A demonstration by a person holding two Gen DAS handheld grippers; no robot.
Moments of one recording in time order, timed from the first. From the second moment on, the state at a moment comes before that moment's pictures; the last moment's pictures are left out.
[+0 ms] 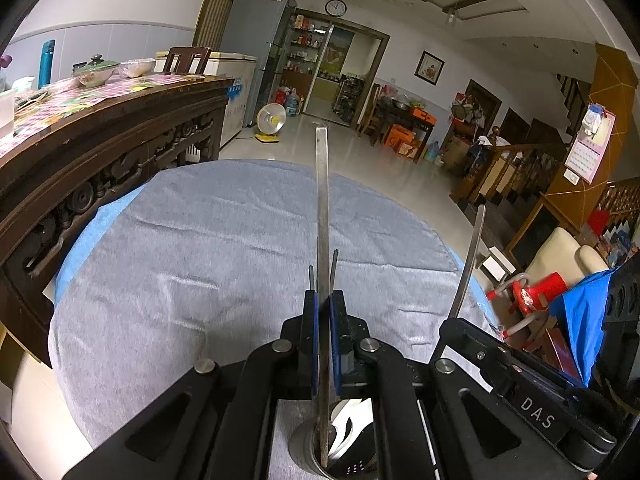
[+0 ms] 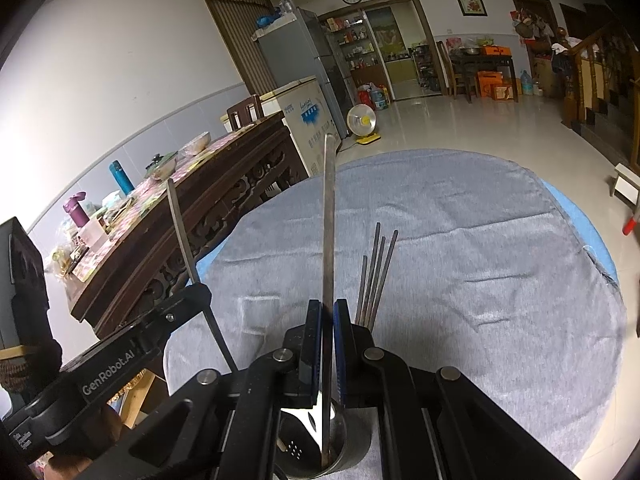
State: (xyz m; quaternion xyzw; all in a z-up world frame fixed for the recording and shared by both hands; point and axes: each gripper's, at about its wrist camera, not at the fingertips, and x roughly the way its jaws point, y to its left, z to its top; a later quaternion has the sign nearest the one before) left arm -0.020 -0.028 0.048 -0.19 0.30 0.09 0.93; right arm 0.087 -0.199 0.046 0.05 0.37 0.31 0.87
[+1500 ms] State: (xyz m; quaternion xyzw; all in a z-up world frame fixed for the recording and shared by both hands) left arm -0.024 -0.050 0.008 -0.18 0.35 0.09 0.92; right arm 0.059 -0.205 0.011 0.01 0.40 0.32 0.86
